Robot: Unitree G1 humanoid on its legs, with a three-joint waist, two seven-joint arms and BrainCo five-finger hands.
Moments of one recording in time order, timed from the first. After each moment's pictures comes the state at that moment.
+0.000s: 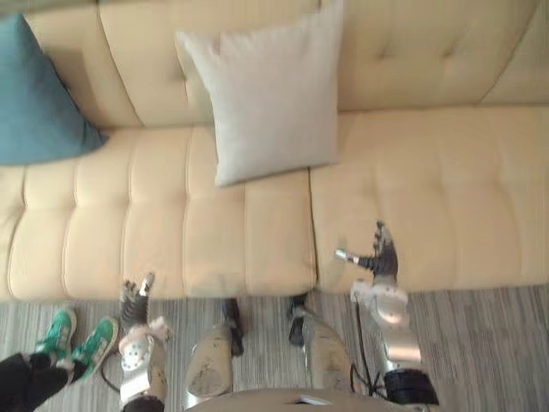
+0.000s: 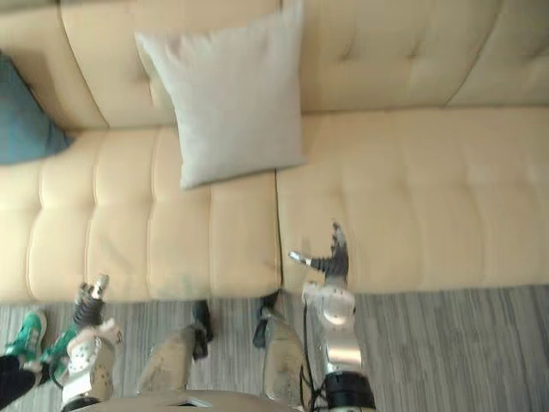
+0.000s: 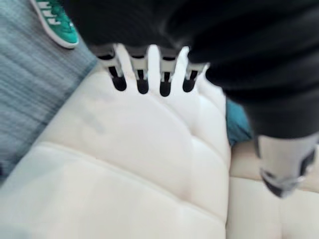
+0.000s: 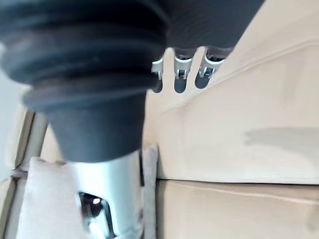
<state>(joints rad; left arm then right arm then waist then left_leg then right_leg) 0.15 -0.02 0.32 0.54 -0.23 -0.13 0.19 0.09 -0.07 -0.13 0.24 -0.05 -0.08 -0.24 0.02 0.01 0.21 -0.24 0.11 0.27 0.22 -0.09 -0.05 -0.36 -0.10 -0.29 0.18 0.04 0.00</state>
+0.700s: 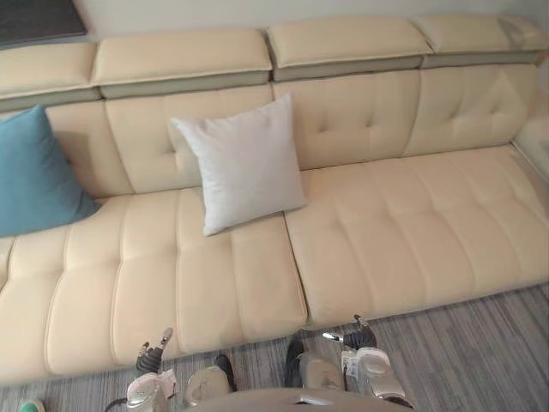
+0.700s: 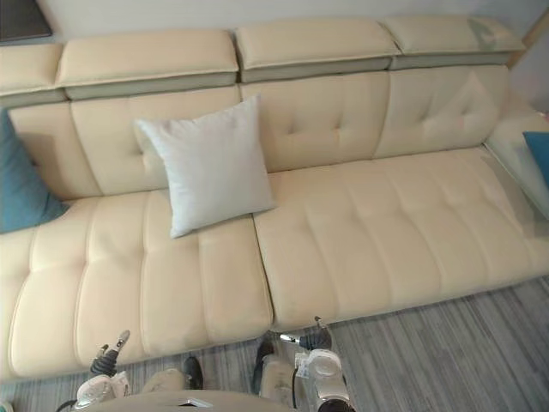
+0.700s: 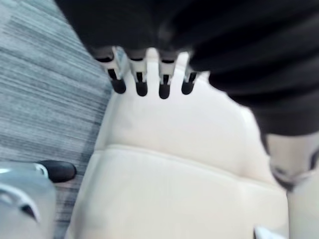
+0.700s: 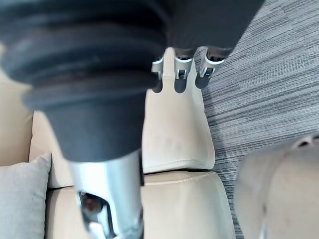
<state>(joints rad) 0.14 0.03 0.39 0.91 -0.09 -0.08 0.16 0.04 -0.04 -0.18 0.83 -0.12 -0.04 -0.18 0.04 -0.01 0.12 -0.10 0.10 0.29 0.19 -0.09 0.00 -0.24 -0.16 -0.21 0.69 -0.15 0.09</state>
